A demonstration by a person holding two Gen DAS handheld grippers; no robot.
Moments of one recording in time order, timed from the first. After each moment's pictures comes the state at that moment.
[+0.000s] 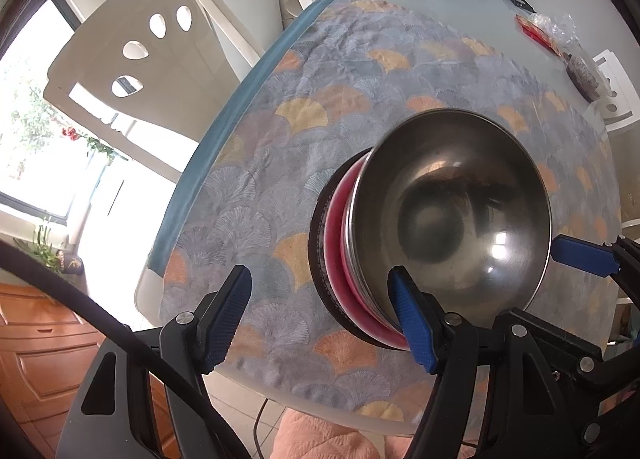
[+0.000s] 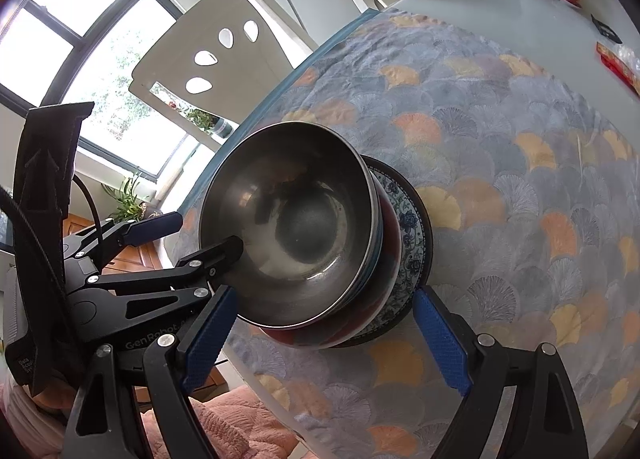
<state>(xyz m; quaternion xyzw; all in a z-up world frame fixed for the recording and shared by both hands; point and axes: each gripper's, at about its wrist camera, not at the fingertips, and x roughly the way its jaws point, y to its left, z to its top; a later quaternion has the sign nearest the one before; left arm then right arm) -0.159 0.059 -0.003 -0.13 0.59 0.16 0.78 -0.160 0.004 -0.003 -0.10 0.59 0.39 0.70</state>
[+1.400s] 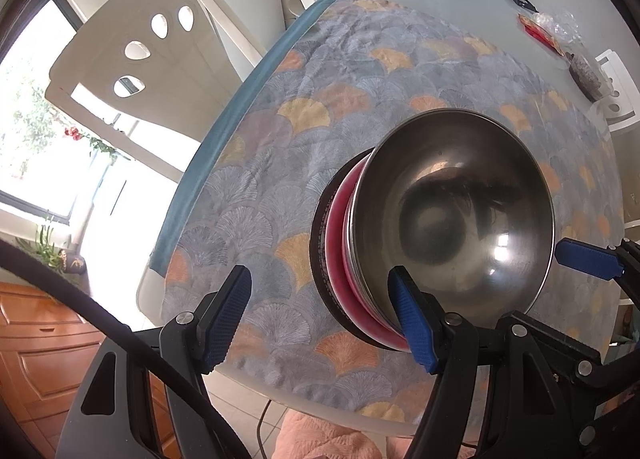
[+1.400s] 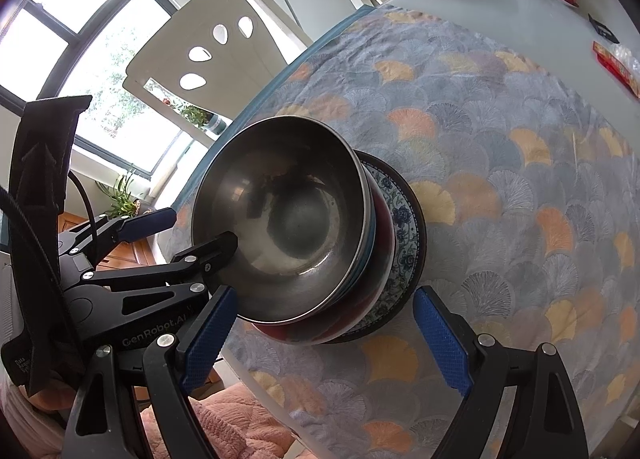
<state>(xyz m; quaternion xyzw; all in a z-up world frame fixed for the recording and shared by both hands) -0.160 0.059 -0.003 -0.13 0.59 0.16 0.78 -0.160 0.003 -0.003 -0.11 0.60 0.38 0.70</state>
